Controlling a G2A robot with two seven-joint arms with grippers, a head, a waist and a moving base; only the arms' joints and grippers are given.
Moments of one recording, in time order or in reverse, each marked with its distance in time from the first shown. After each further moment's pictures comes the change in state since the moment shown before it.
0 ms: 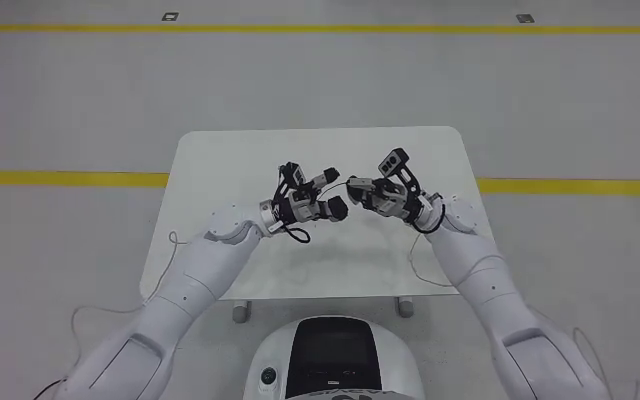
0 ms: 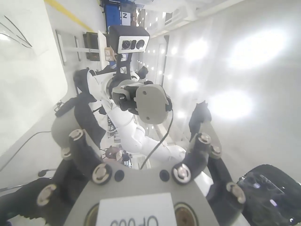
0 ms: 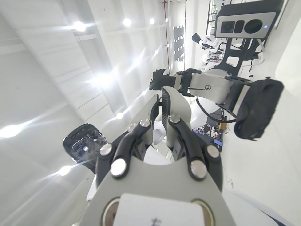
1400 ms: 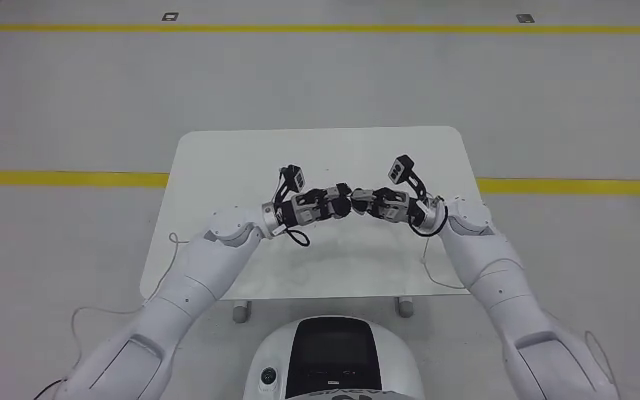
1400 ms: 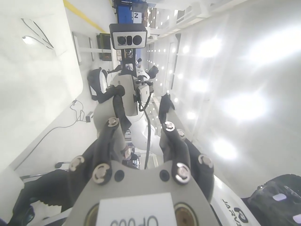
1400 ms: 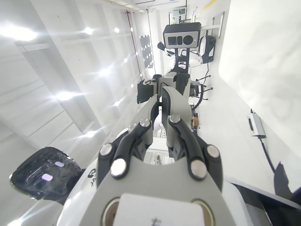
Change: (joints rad) left arm 0.001 -0.001 -0.001 0.000 0.112 0.012 0.023; right arm -0.014 0.055 0.035 -0.026 -0.271 0.037 -0.071
